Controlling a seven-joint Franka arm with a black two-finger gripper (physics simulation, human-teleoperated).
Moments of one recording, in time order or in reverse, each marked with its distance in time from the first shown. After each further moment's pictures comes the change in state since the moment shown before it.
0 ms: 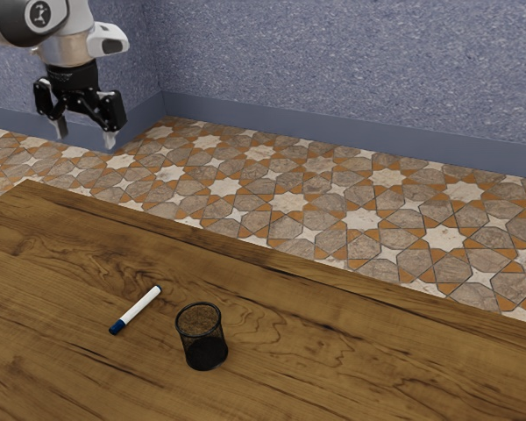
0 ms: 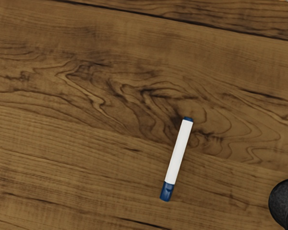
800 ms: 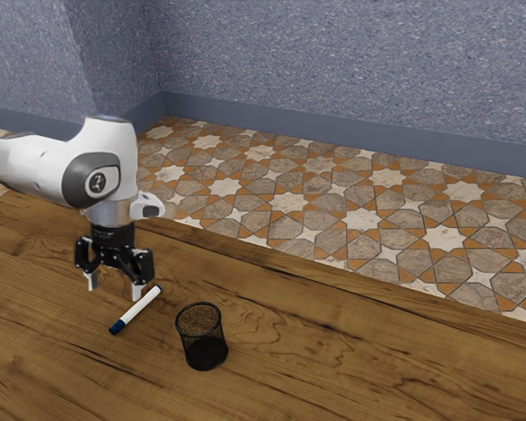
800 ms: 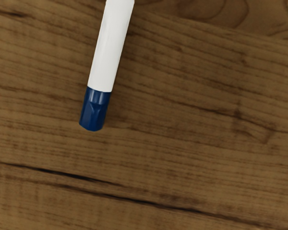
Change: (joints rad) arm 0.028 0.076 -0.033 -0.583 -0.111 0.365 -0.036
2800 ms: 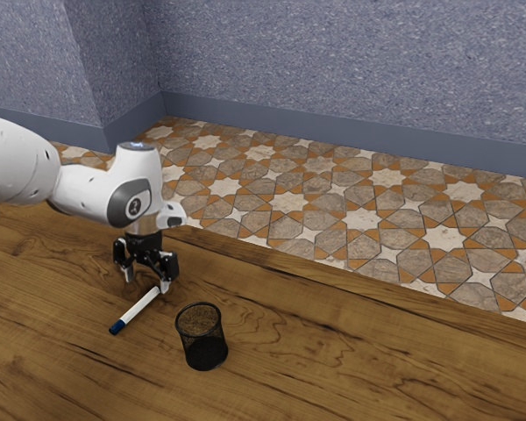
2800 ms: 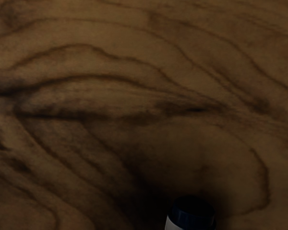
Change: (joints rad) arm 0.042 0.432 0.036 0.272 0.026 0.279 0.155
